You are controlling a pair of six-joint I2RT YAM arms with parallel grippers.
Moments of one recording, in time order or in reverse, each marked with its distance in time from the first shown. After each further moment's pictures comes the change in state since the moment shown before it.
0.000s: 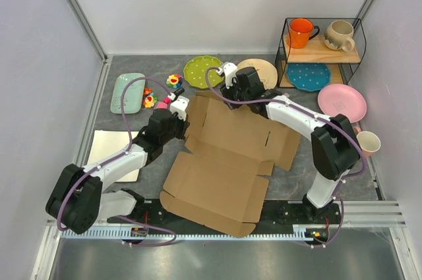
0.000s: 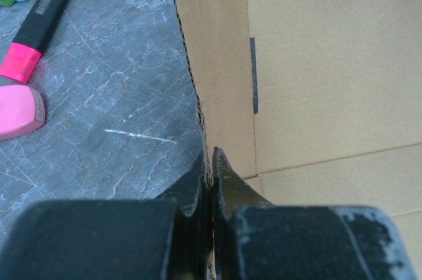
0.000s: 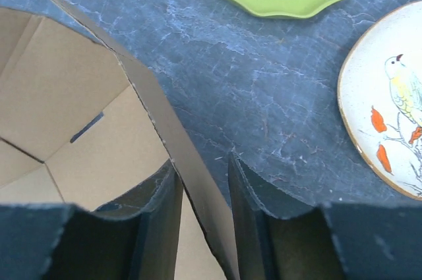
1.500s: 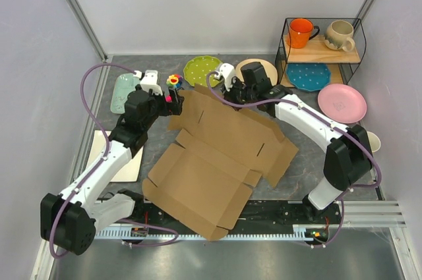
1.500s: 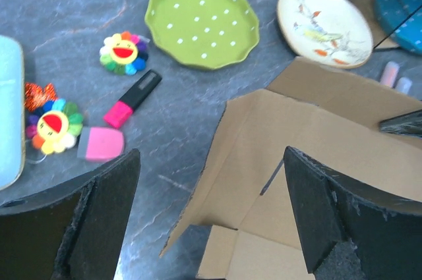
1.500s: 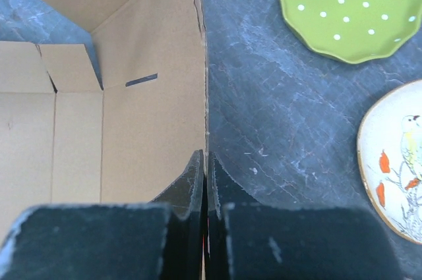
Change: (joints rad) left arm 0.142 -0.172 0.243 -0.242 -0.090 -0.196; right arm 0.013 -0.123 0.040 -0.177 -0.259 -0.181
